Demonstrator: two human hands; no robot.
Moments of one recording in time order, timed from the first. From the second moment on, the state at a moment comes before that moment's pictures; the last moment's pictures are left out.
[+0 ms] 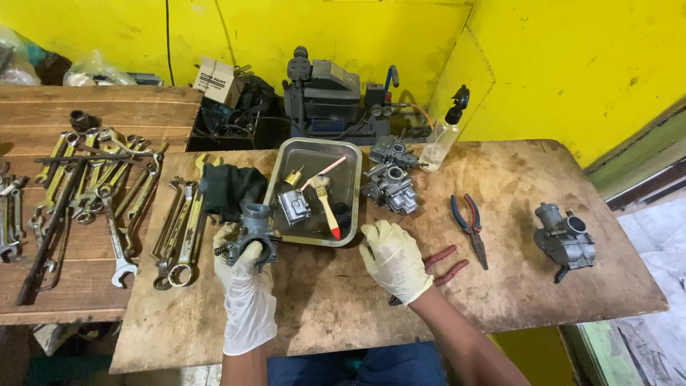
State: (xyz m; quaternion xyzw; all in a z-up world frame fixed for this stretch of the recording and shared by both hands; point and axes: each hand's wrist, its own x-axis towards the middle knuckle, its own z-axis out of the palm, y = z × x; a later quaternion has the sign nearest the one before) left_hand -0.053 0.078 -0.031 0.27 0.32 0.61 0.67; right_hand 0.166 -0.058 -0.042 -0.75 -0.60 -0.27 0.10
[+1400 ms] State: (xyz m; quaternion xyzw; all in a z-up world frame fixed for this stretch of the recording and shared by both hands) left_hand -0.064 0.098 -0.063 0.29 0.32 0.62 0.66; right_hand 0.174 0.084 0.016 -0.45 -0.34 0.61 0.55
